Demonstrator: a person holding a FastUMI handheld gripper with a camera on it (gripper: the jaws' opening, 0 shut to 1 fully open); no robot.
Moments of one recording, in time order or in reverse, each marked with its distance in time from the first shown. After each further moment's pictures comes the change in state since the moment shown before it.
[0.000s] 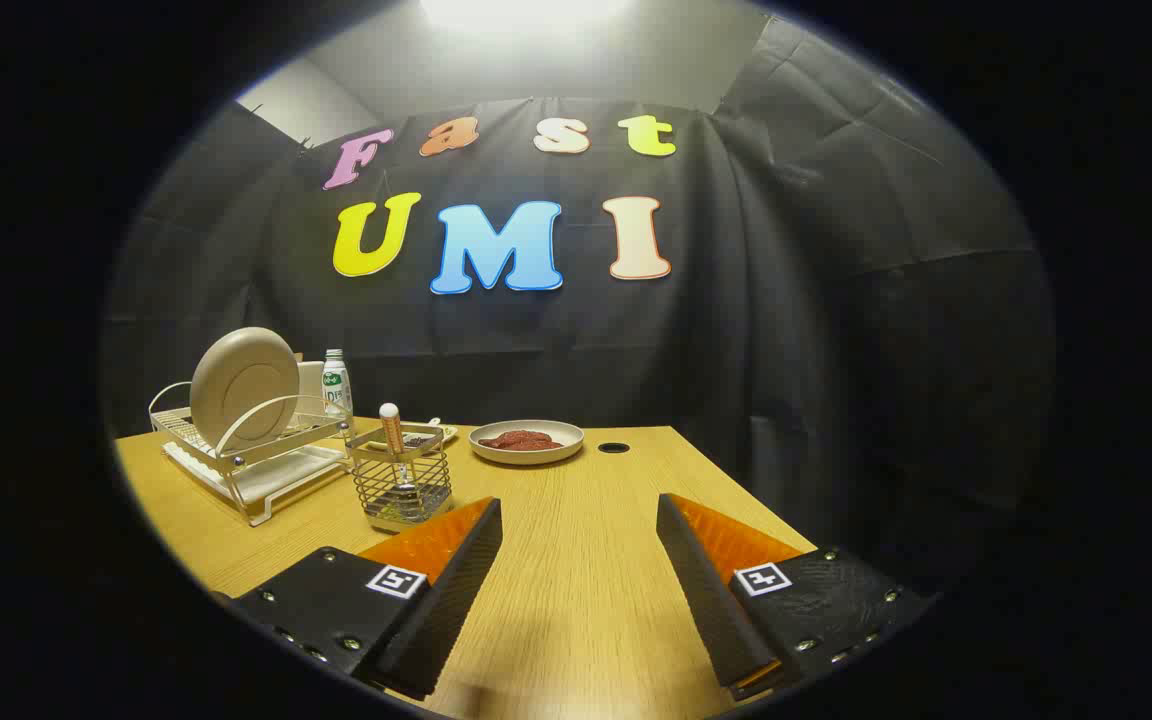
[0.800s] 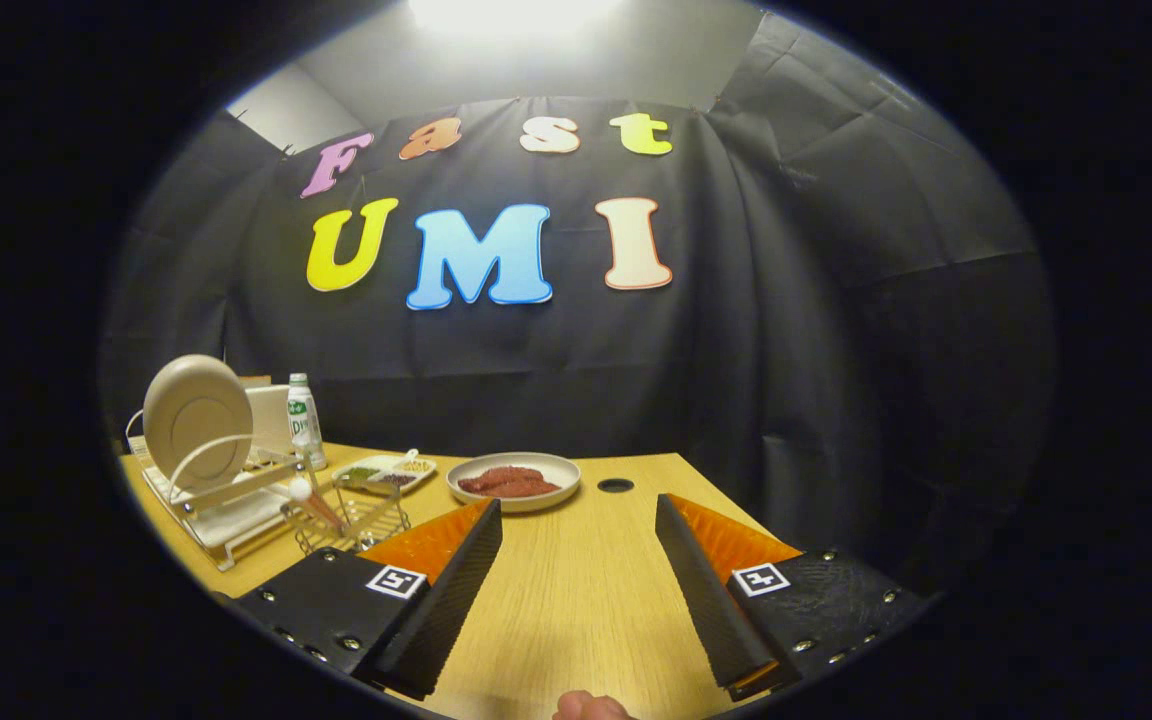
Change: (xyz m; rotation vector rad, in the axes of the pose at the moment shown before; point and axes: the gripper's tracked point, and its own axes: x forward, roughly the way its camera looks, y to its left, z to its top) arm 0.098 0.005 0.059 0.025 -0.051 -0.009
